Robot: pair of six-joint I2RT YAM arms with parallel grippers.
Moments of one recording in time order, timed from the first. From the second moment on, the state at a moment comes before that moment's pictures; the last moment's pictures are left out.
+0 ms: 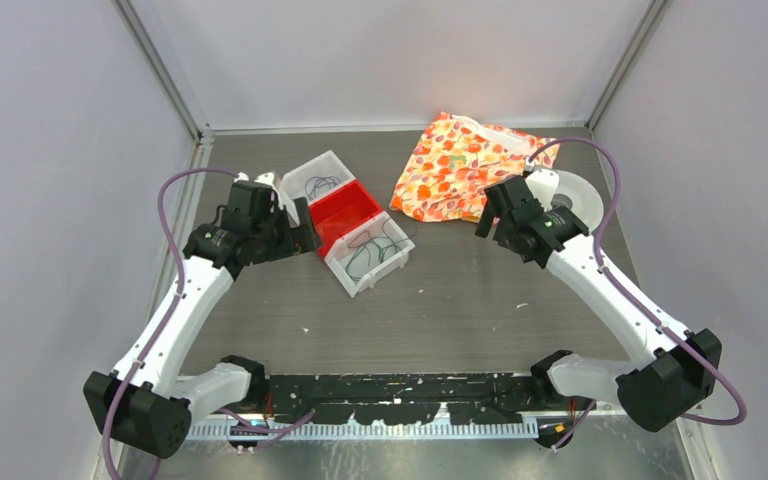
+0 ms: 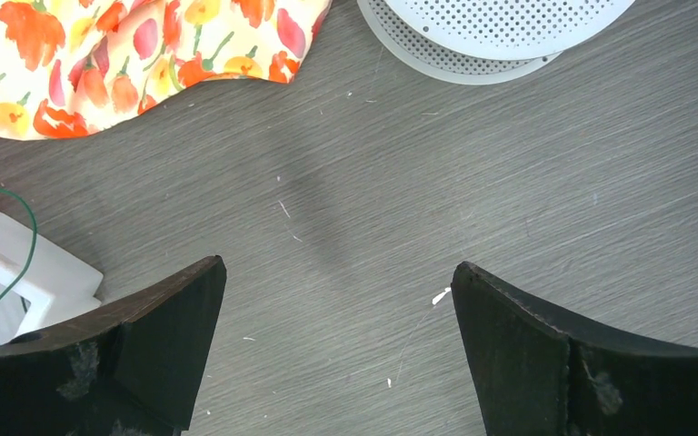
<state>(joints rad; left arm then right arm) -0.31 1.08 1.07 -0.82 0.04 -0.49 0.48 1.20 1.13 -0.89 0.57 0.71</state>
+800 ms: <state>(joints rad) -0.82 1.17 1.10 -0.78 -0.01 -0.47 0.50 1.20 1.15 -0.97 0.78 0.54</state>
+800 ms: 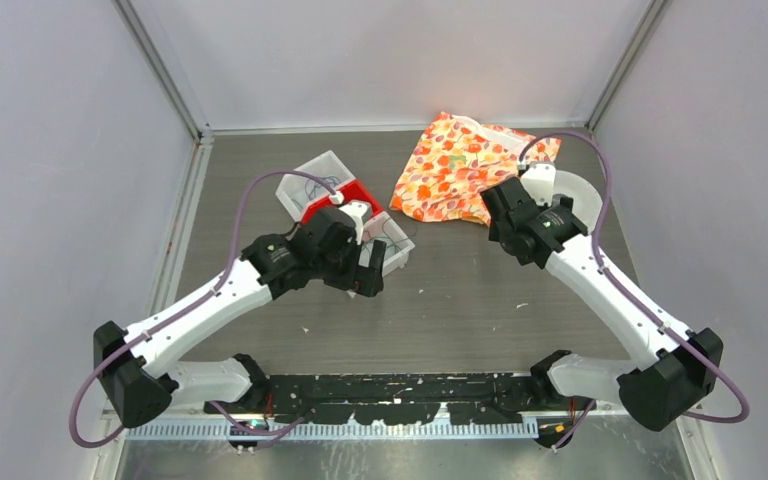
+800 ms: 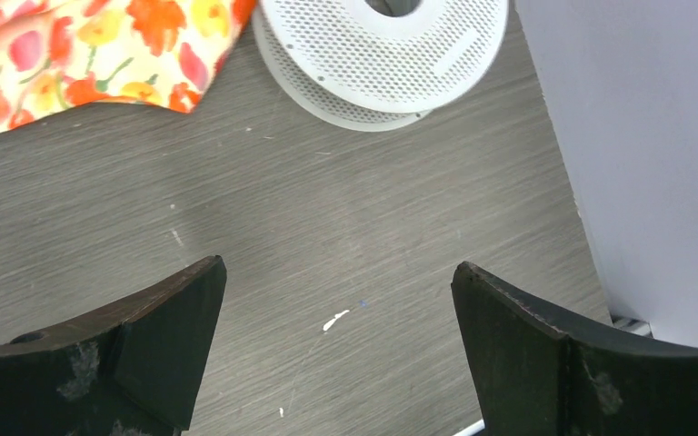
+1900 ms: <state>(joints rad) -0.84 1.11 1.13 -0.78 -0.12 -0.50 0.55 1.75 1.22 -0.36 0.03 1.07</state>
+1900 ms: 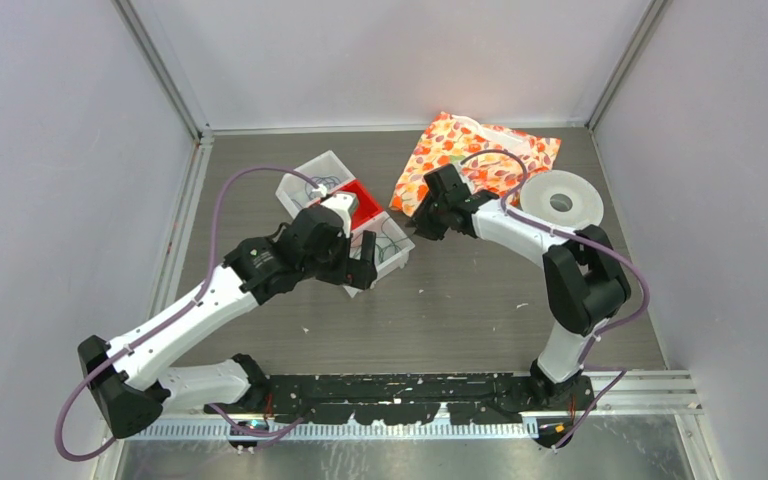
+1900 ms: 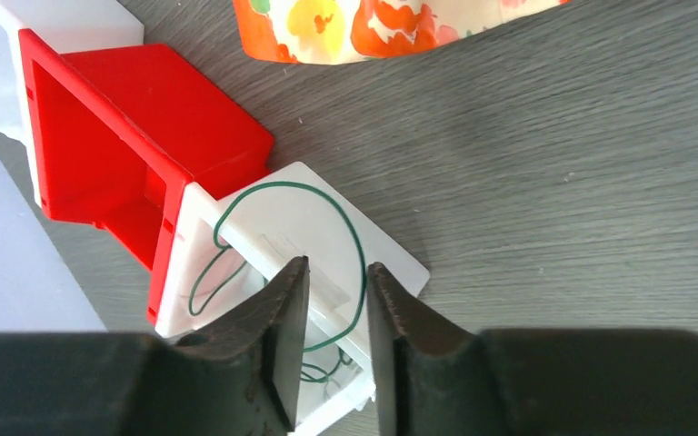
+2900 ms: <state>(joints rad) -0.70 1.06 1.48 -0.84 -0.14 -0.26 0.60 1.41 2.03 -0.77 -0.07 0.64</state>
